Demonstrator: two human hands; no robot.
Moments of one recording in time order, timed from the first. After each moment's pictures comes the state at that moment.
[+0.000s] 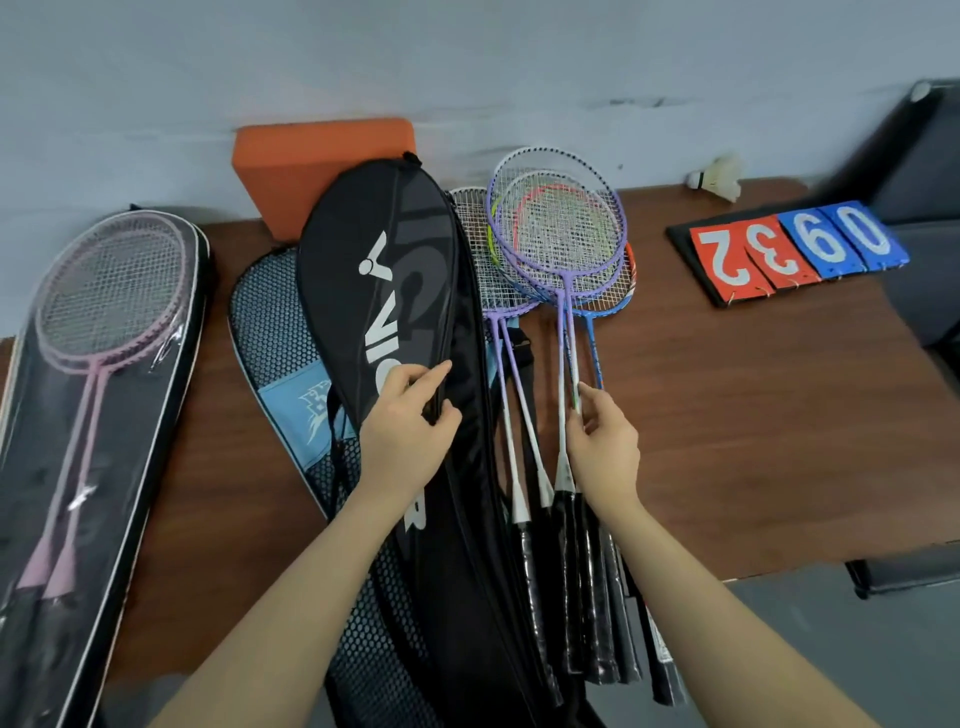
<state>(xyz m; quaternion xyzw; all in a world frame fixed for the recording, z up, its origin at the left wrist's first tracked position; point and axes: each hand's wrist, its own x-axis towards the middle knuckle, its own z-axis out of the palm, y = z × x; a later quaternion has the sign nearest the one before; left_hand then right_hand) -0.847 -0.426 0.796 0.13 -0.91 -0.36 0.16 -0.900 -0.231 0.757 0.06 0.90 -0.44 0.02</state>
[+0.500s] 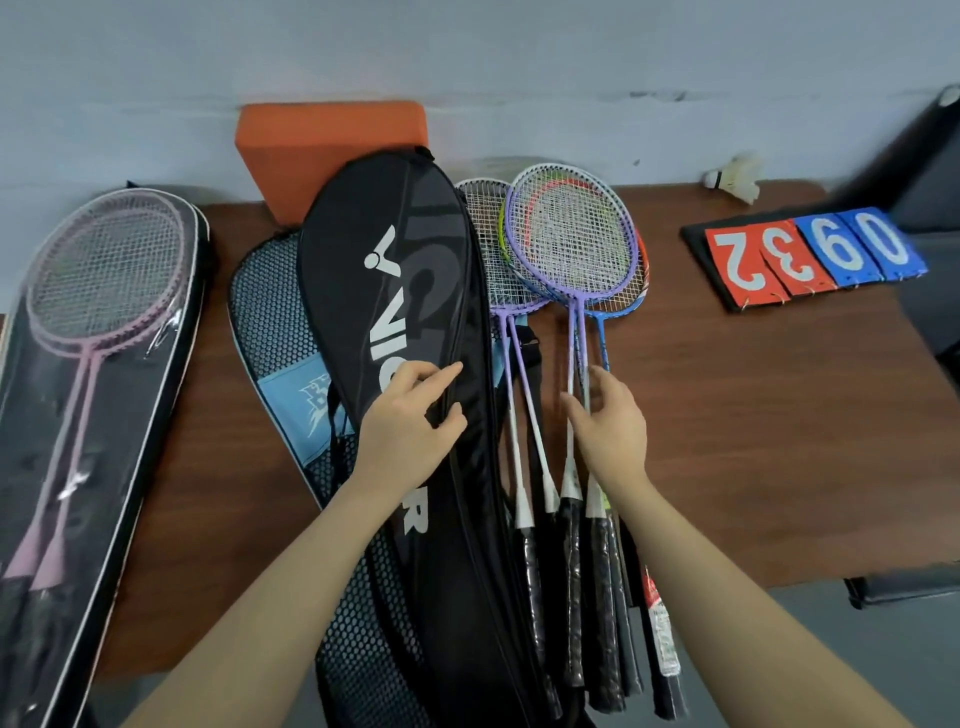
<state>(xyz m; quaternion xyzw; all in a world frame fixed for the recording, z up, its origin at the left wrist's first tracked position) -0.851 -0.441 0.788 0.08 -0.92 -0.35 0.17 -0.933 -0.234 0.751 0.00 0.93 -0.36 0.05</state>
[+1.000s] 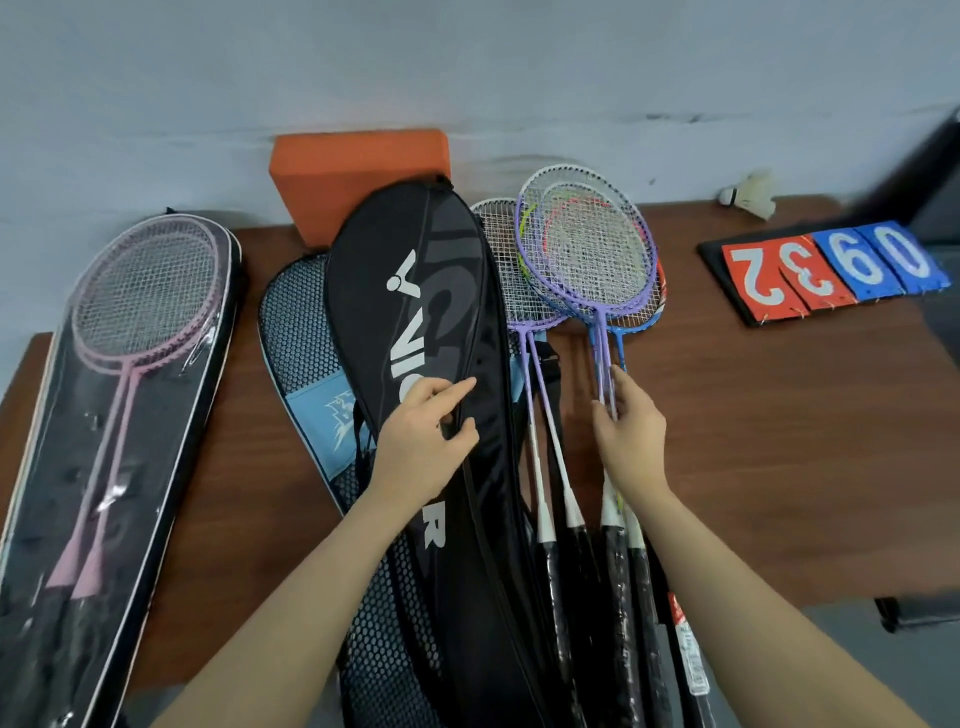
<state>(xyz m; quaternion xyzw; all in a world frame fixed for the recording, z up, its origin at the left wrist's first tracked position) -0.848 -0.447 0.797 0.09 -0.91 -0.39 0.14 -0.935 -0.235 0.764 0.01 0.90 -0.44 0.01</state>
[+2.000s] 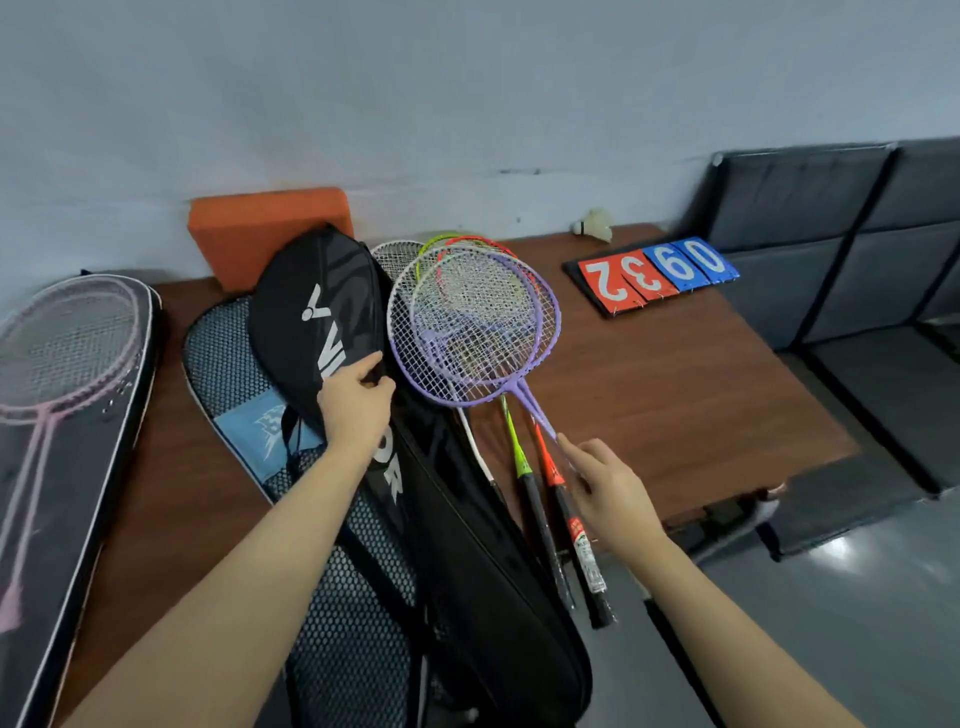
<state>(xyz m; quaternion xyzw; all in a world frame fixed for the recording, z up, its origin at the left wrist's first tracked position) -0.848 -0.405 0.835 0.27 -0.81 -0.49 0.15 -0.806 -0.127 0.808 -0.19 0.95 -0.26 -0.03</state>
